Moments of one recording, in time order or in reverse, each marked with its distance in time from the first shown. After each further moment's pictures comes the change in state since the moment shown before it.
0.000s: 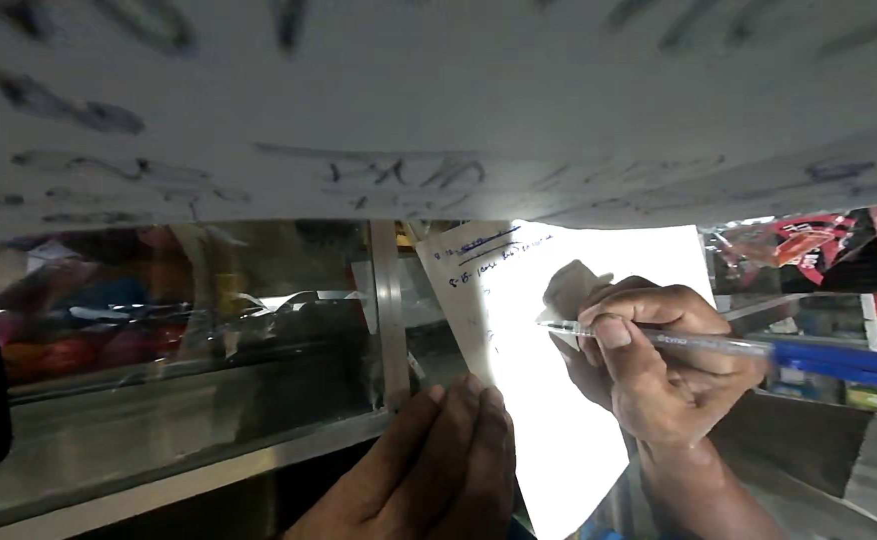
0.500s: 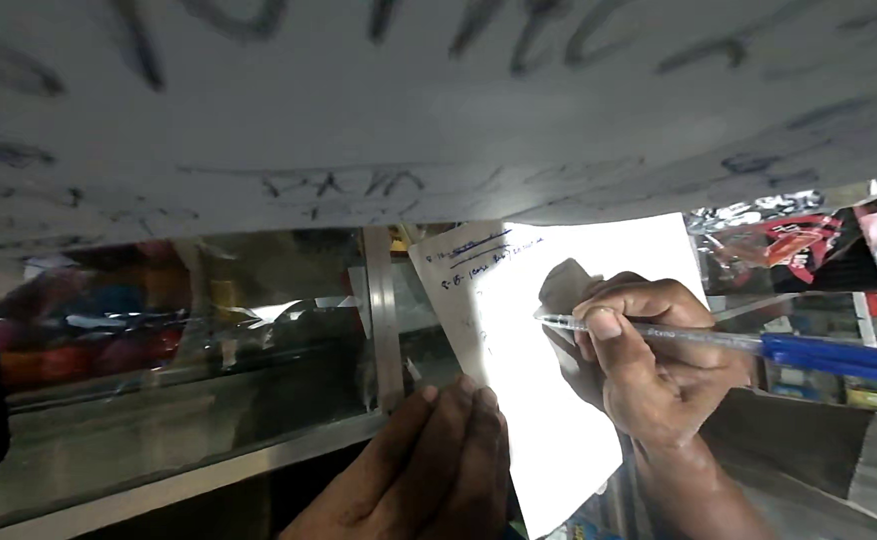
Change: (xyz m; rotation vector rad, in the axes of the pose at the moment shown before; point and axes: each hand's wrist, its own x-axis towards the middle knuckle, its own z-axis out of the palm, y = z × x) left_hand -0.001 -0.001 0.002 -0.001 0.034 0.004; right_hand 0.001 0.000 0.001 -0.045 0.020 -0.006
